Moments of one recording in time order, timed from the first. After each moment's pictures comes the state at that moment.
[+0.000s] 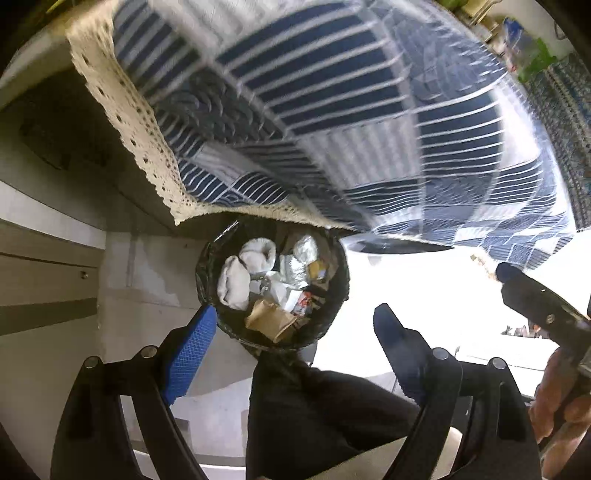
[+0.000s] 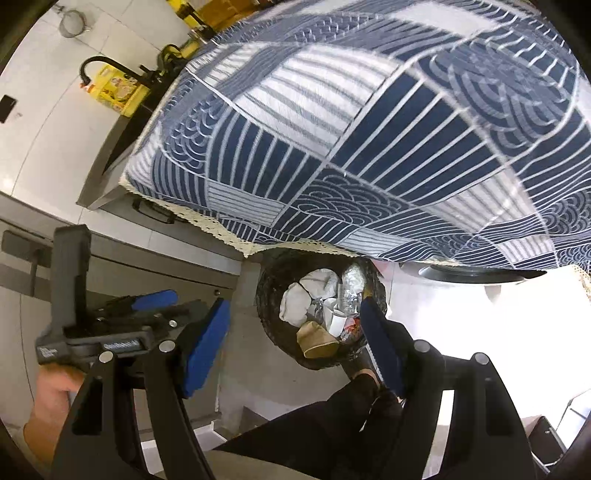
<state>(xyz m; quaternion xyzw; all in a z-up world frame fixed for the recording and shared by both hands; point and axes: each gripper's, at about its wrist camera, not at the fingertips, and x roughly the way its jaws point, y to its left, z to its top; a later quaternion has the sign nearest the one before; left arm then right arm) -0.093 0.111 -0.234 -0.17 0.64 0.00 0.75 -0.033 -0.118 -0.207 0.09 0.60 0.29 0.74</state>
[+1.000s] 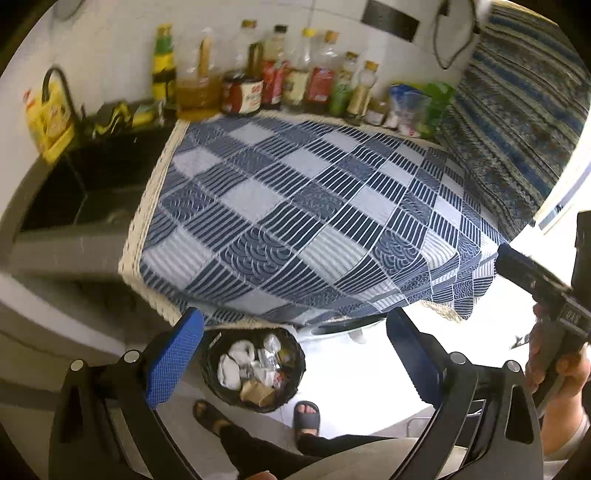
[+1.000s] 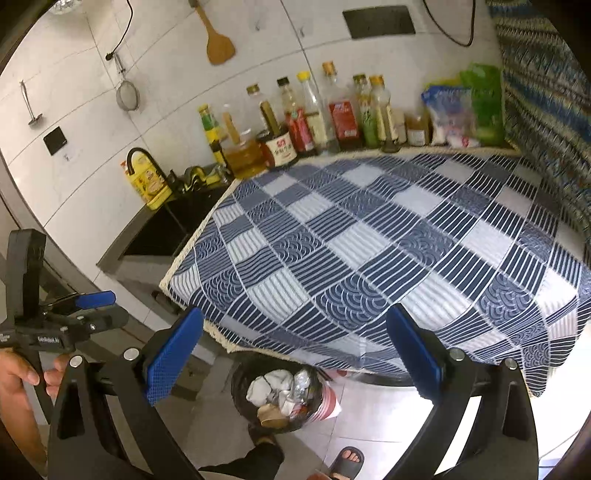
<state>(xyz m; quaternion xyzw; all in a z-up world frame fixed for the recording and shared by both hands) -0.101 0.047 -0.014 -0.07 0.48 -0.05 0.87 -0.040 -0.231 -0.017 0.07 0.40 0.27 0.87</state>
